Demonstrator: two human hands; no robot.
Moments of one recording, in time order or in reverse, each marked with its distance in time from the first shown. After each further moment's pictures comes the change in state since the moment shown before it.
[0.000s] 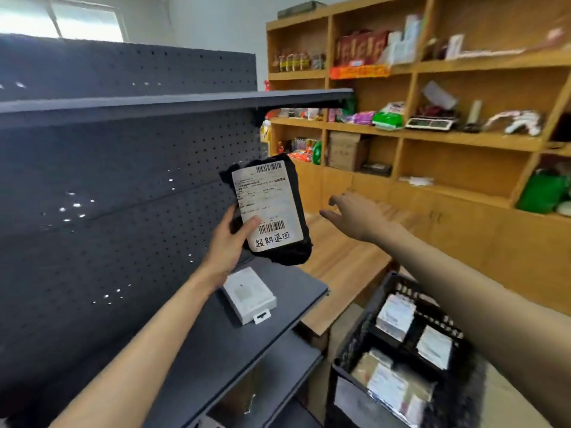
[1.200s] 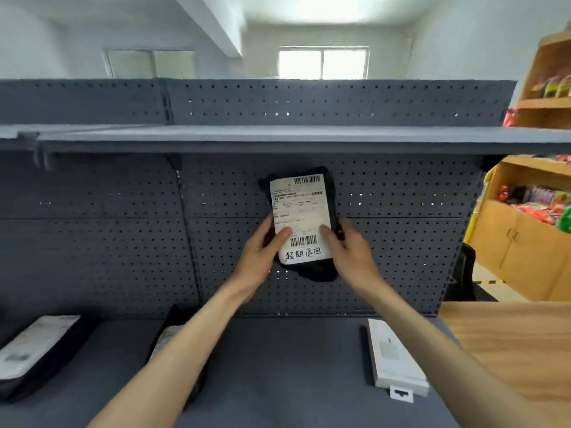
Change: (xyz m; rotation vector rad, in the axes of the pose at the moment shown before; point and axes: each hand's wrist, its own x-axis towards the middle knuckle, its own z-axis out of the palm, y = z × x) left_hand -0.071 0.041 -0.168 0.217 0.596 0.047; right_hand 0.053 -0.280 0.061 1.269 -0.190 -0.417
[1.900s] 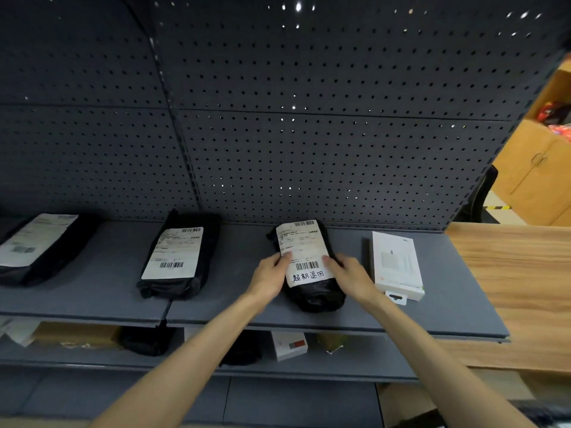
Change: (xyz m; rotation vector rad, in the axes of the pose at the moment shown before) left_hand -0.124 -0.167 0.028 0.181 0.017 -0.662; right_hand -0.118 0.174 0.031 -0.137 -0.392 0.507
